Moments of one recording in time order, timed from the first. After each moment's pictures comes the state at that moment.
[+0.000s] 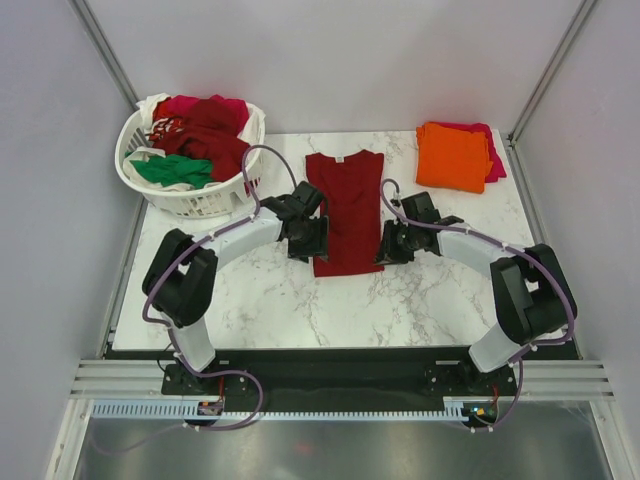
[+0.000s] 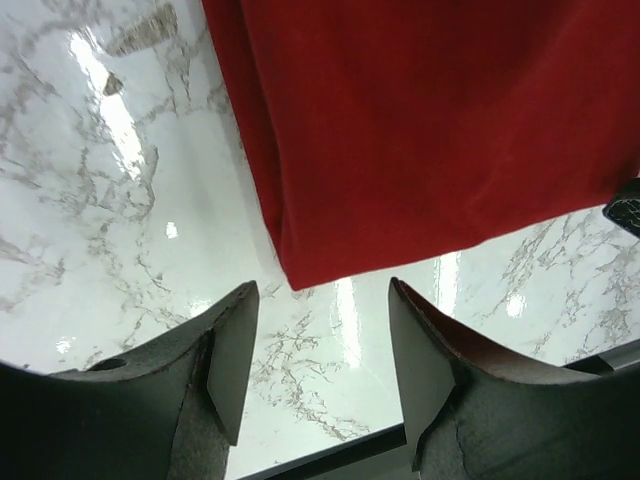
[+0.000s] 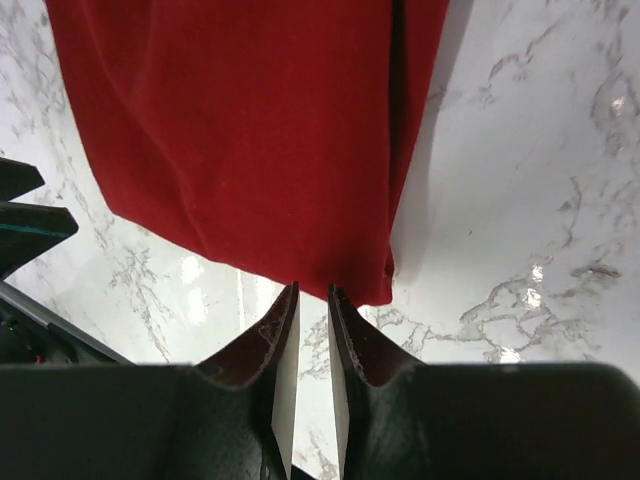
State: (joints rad) left arm -0.63 1.79 1.31 -0.65 0.07 -0.57; right arm 0.36 1.61 0.94 -0.35 -0.34 0.48
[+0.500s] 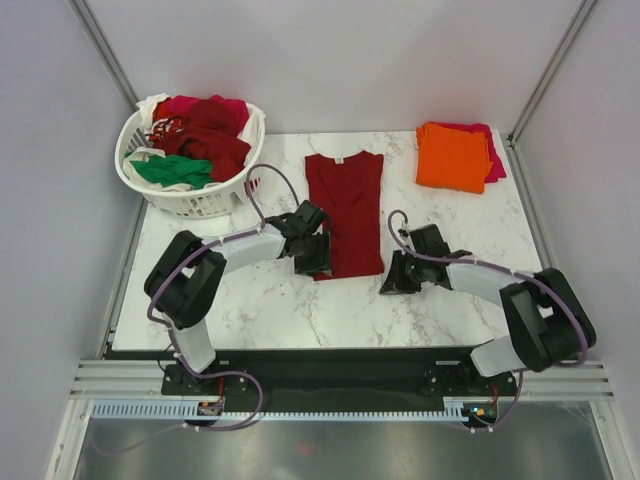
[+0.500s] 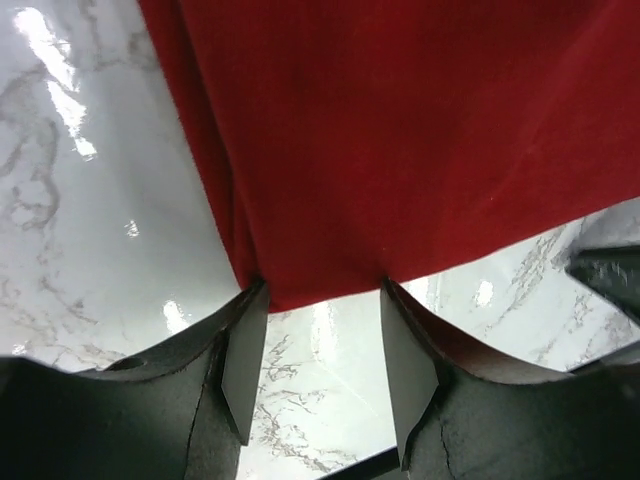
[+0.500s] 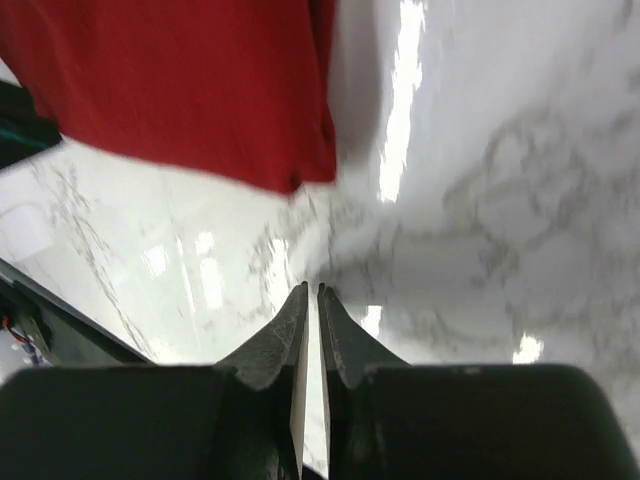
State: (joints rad) left arm -0.68 1.81 1.12 -0.45 0.12 -0.66; right arm 0.37 1.48 0.62 -0.16 -0.39 0.53
